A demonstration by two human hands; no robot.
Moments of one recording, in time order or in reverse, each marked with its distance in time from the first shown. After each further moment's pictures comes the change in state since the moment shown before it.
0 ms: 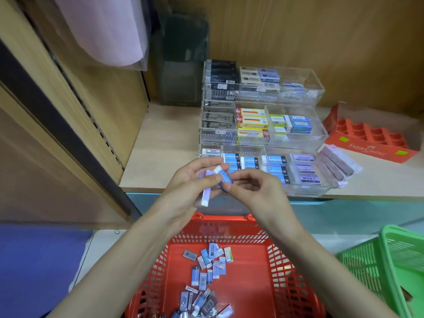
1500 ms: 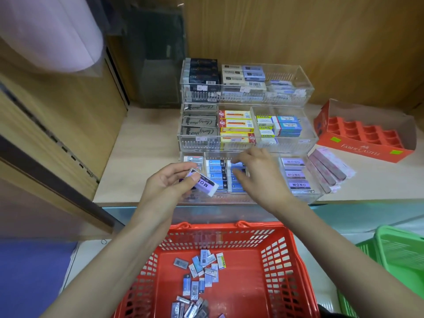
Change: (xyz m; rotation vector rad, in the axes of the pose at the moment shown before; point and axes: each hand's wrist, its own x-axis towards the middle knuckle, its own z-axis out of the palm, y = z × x) left_hand 0.034 -0.012 0.000 0.181 0.250 0.072; right_hand 0.085 0.041 -0.051 -0.933 -0.014 -0.286
